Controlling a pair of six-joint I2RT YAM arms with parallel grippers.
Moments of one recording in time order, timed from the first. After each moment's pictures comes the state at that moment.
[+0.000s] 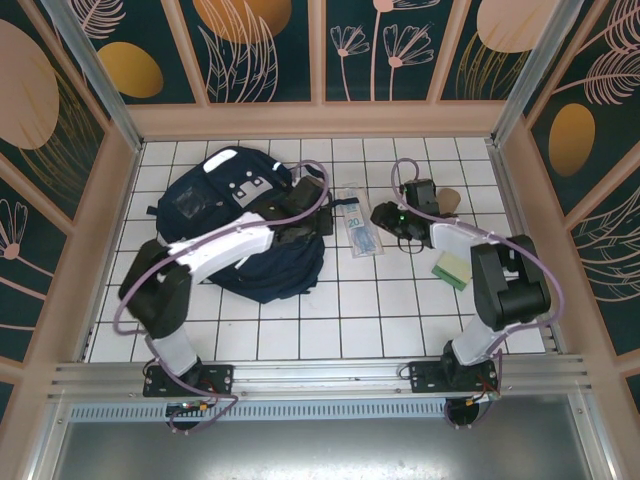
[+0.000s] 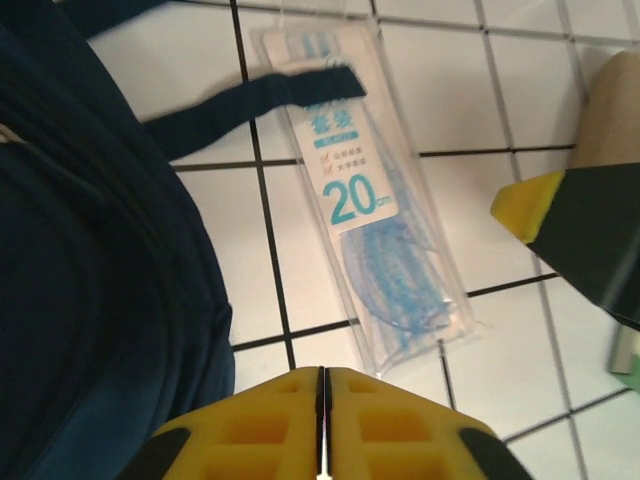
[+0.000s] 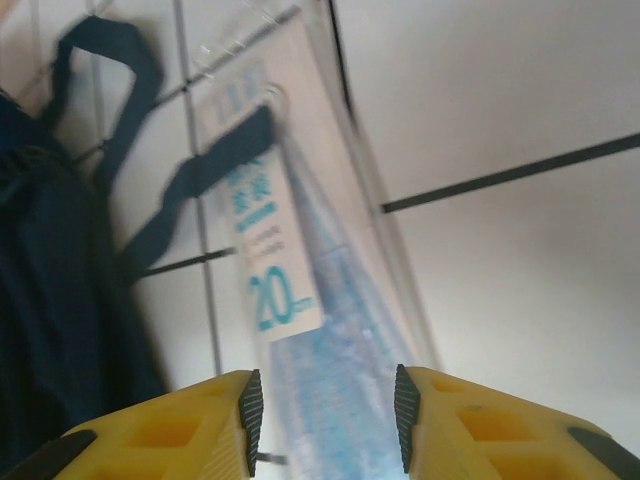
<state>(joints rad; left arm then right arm) -0.76 1.78 1.33 -0.40 -0.05 -0.71 0.26 1.67 0.89 -0.06 -0.30 0.64</state>
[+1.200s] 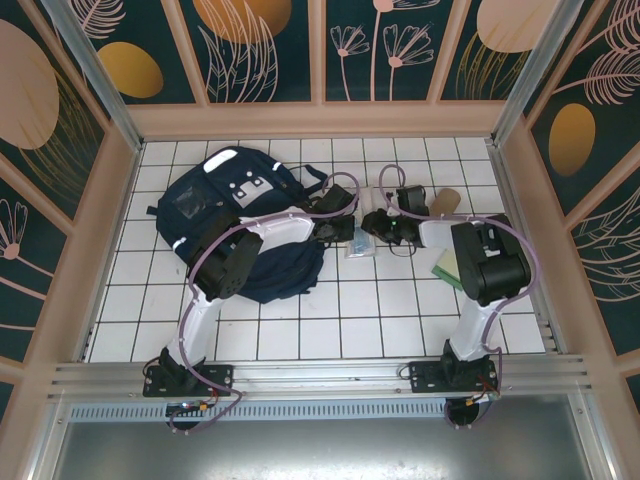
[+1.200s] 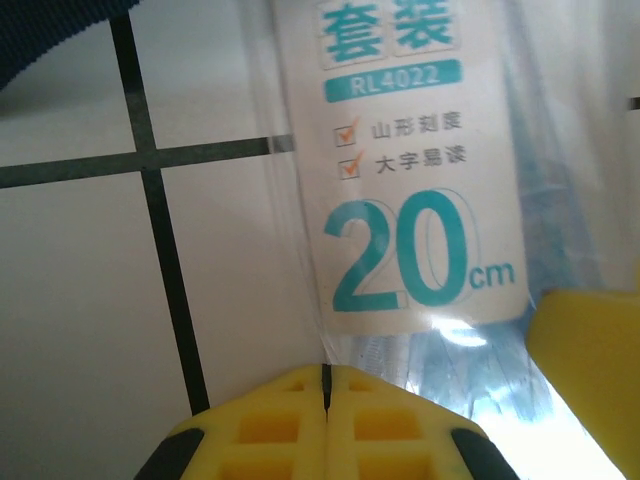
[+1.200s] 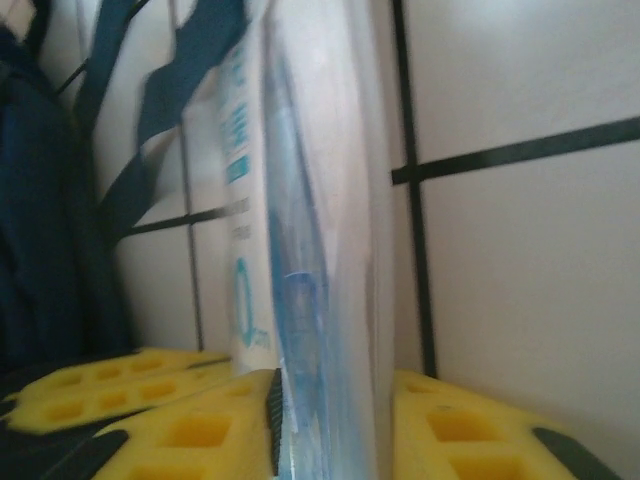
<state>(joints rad) -0.76 2.22 1.57 -0.33 0.04 -0.70 0.28 1.83 0.89 0.10 -0.49 0.65</state>
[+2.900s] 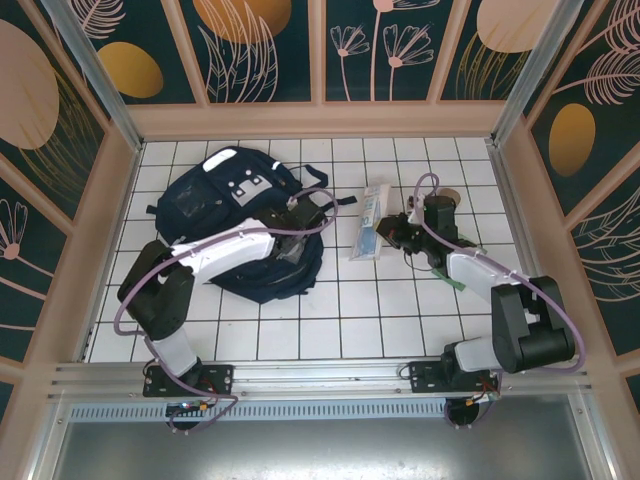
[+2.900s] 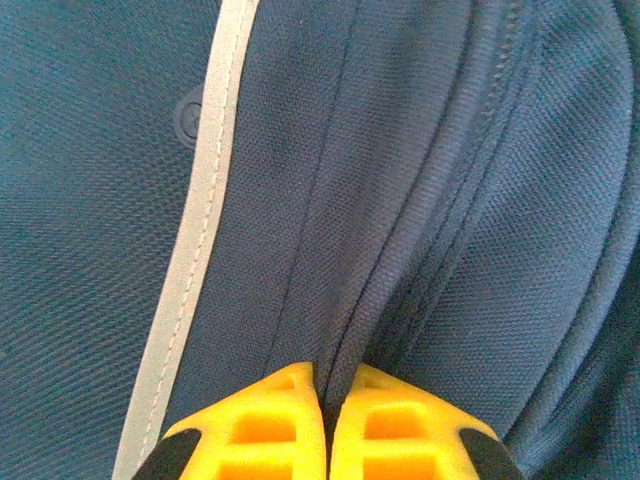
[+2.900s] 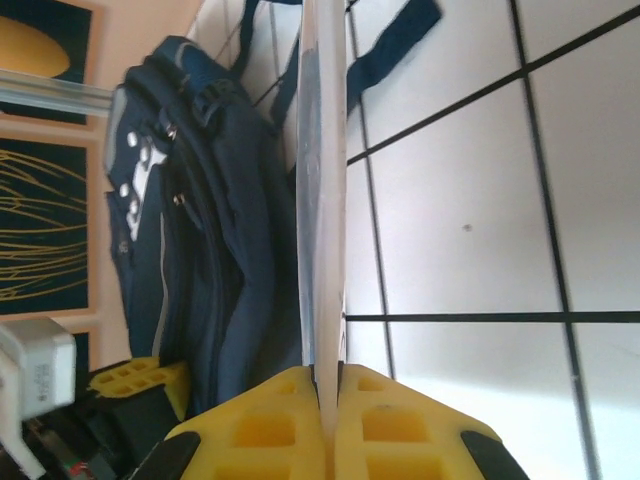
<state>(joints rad) -0.78 1.73 1.28 -0.80 -0.46 -0.33 0.24 1.38 0.63 0.15 -0.59 0.88</state>
